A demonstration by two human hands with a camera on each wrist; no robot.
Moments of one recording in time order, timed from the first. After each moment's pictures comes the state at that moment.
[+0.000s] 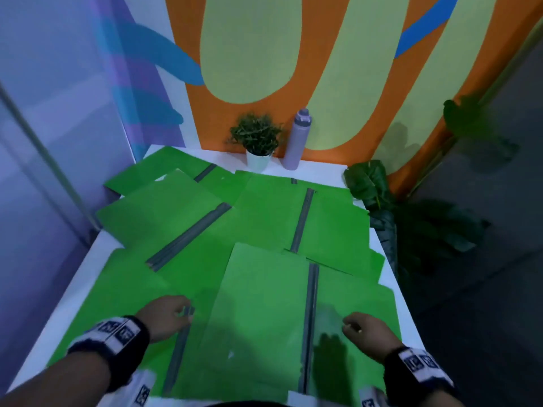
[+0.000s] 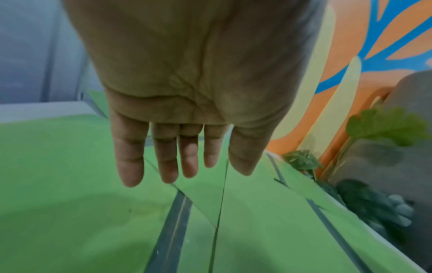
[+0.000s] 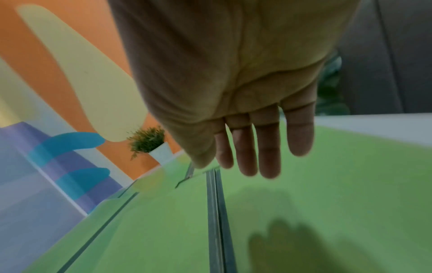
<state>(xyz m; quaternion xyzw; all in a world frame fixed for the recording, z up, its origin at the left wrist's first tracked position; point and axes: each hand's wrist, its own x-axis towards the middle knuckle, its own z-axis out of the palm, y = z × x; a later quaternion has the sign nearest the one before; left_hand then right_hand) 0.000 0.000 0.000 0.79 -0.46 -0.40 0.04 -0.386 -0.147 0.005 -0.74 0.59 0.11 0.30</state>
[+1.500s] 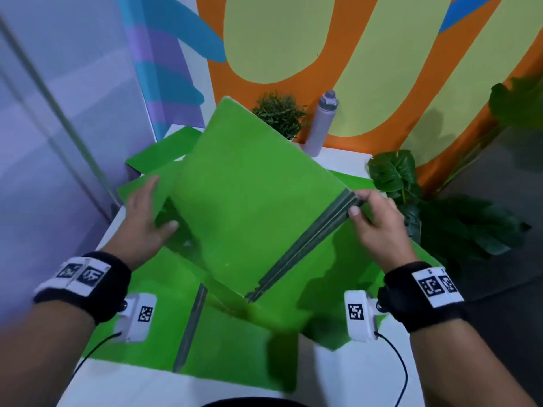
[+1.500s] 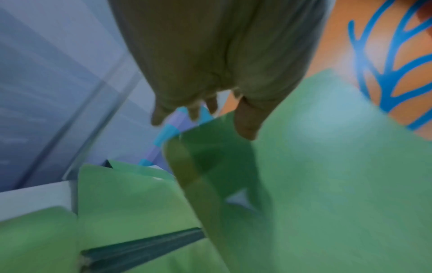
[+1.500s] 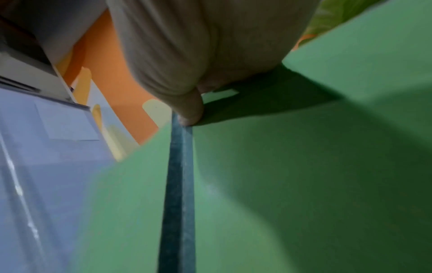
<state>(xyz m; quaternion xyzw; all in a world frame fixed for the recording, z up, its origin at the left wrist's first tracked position) 0.053 -0.021 0.078 0.79 -0.44 -0.17 0.39 -0.288 -0.201 0.133 -0.81 0.44 -0.30 0.23</state>
